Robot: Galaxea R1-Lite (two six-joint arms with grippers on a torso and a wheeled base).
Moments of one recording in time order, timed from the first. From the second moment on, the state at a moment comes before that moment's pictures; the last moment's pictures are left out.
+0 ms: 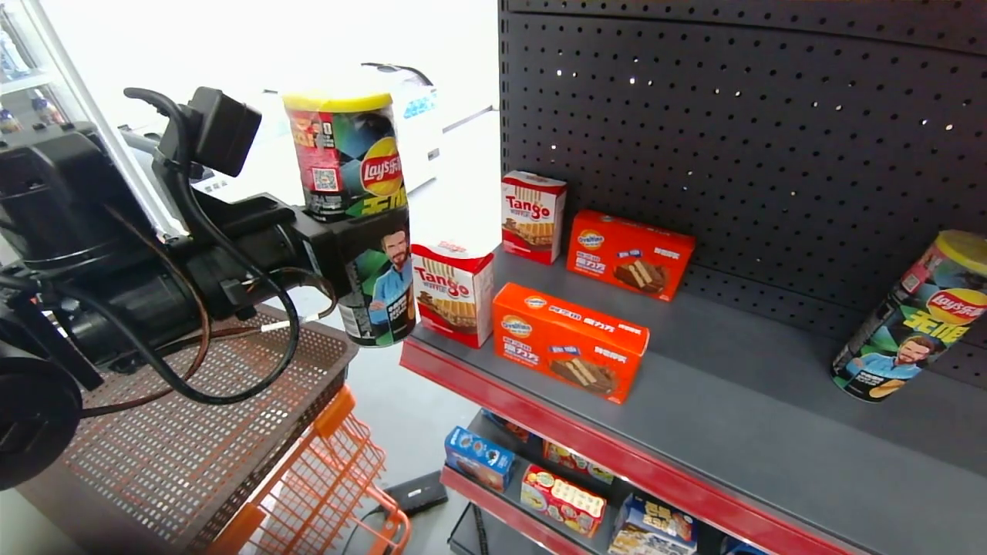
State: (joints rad) left arm -0.31 1.57 -0.84 -0.86 -0.41 -0.01; right arm 0.01 0.01 0.00 0.00 -0.02 0.00
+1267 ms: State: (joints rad) left arm -0.44 1.55 -0.86 -0.68 -0.59 -0.01; right arm 0.01 0.01 0.00 0.00 -0.02 0.00
